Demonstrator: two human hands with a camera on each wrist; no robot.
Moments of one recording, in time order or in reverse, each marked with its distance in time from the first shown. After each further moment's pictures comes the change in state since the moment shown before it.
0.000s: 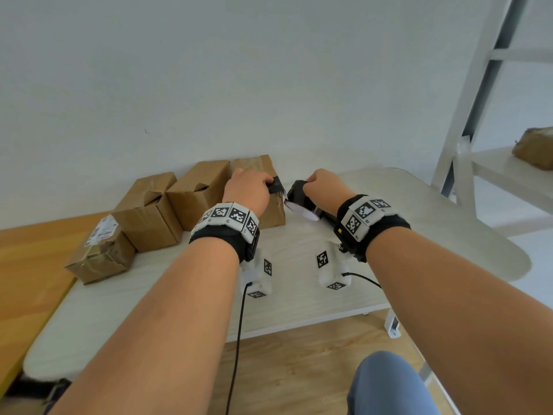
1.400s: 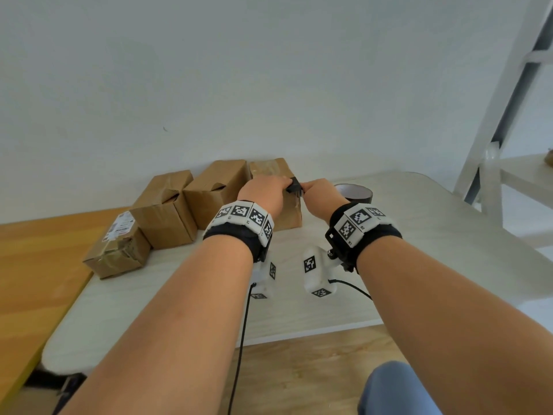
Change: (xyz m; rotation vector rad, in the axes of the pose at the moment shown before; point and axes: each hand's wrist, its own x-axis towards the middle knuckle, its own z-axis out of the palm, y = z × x) left_hand -0.002 0.002 -0.016 0.211 -0.241 0.072; right_hand 0.003 -0.023 0.033 0.122 -0.117 -0.058
